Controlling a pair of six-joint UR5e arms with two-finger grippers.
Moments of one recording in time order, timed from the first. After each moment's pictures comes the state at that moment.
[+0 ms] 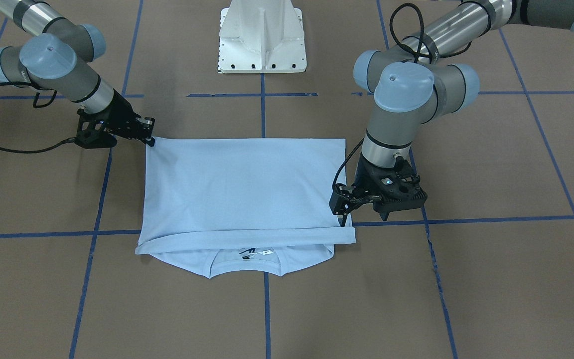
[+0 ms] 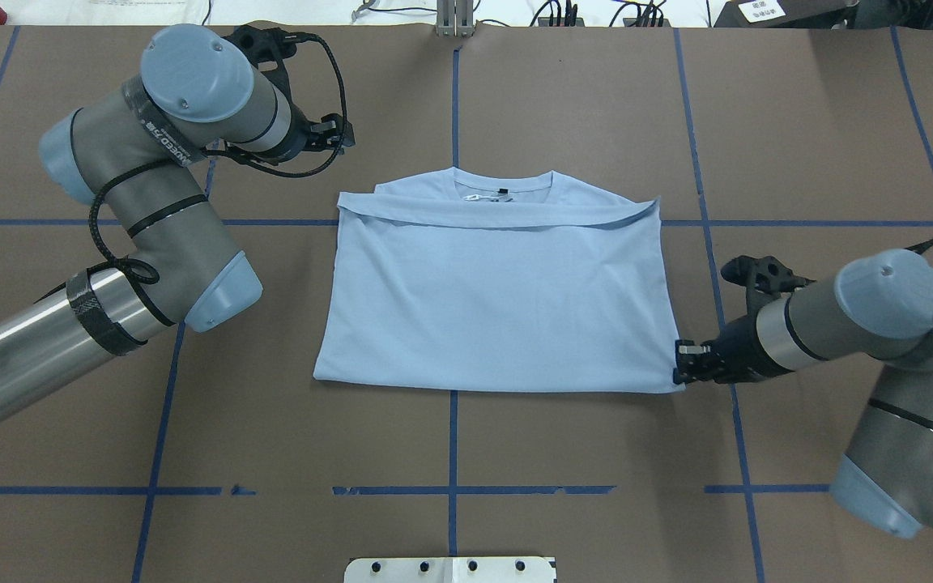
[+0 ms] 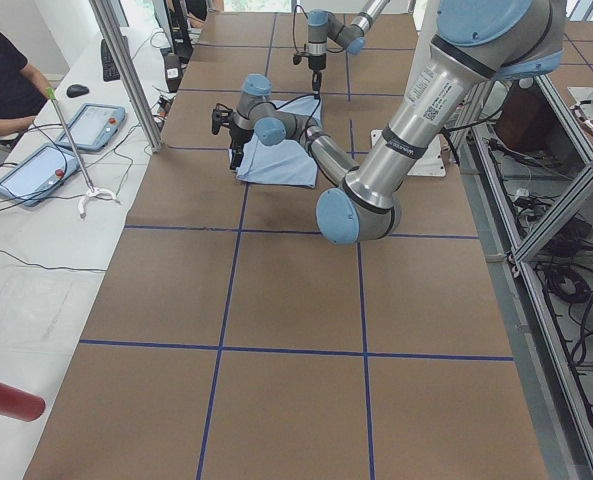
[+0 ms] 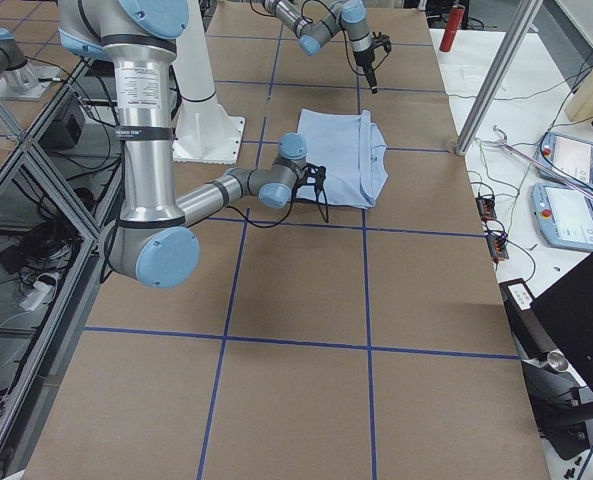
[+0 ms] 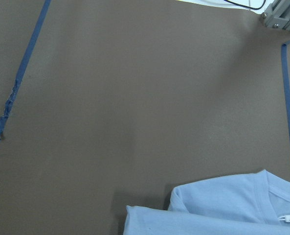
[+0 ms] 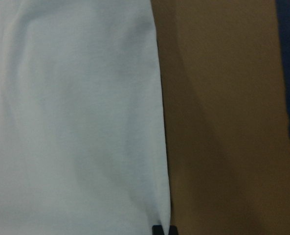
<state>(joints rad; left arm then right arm) -0.77 -2.24 -1.52 -1.85 -1.77 -1.21 0.57 -1.59 1.88 -0.91 2.10 1.40</state>
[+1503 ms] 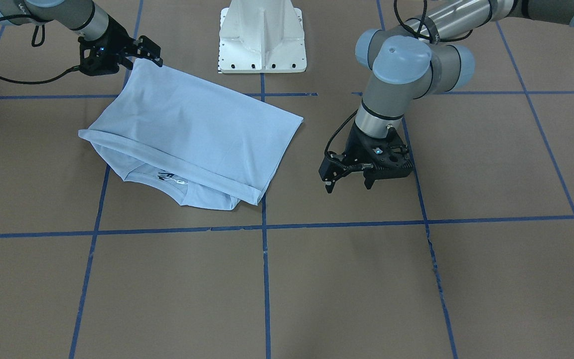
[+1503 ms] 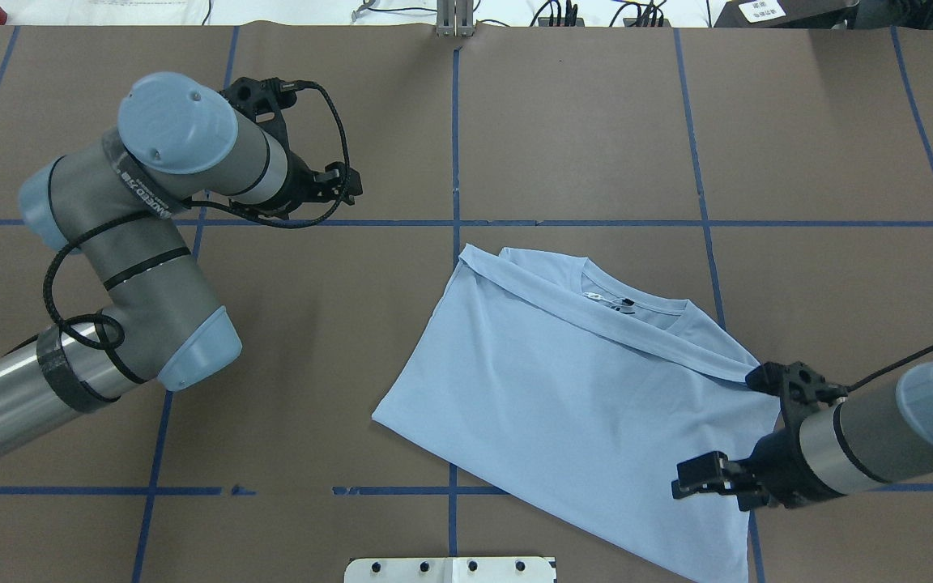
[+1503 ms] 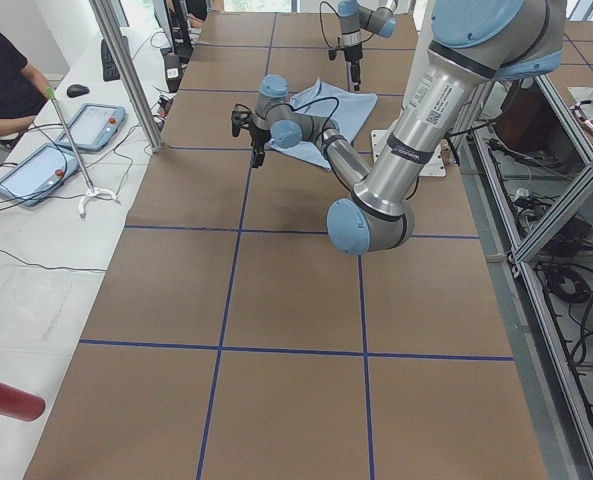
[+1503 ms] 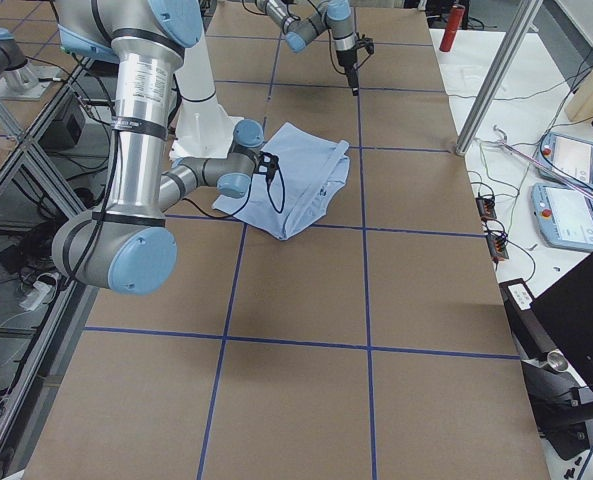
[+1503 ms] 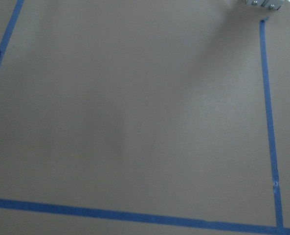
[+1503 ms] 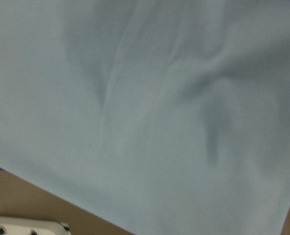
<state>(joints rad) -0.68 -2.14 -1.69 -1.84 -1.85 -1.38 0.43 -1.74 2.12 -0.90 2.09 1.54</state>
